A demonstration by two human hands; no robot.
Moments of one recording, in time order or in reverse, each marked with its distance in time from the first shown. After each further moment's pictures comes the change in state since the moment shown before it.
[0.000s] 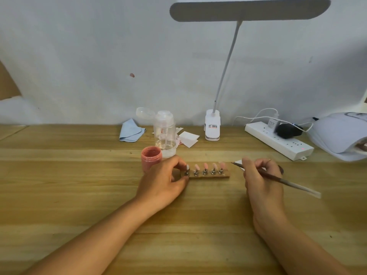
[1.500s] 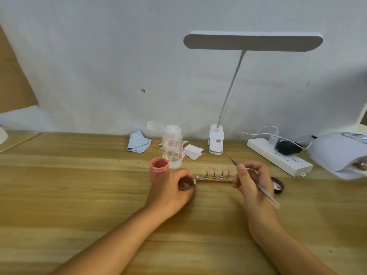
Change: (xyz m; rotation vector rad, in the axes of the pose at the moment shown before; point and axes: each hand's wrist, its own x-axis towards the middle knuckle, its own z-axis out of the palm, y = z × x) left_hand 0.001 0.002 0.004 -0.117 0.065 0.065; right_hand -0.011 -0.010 0.012 0.029 -0.180 -0.197
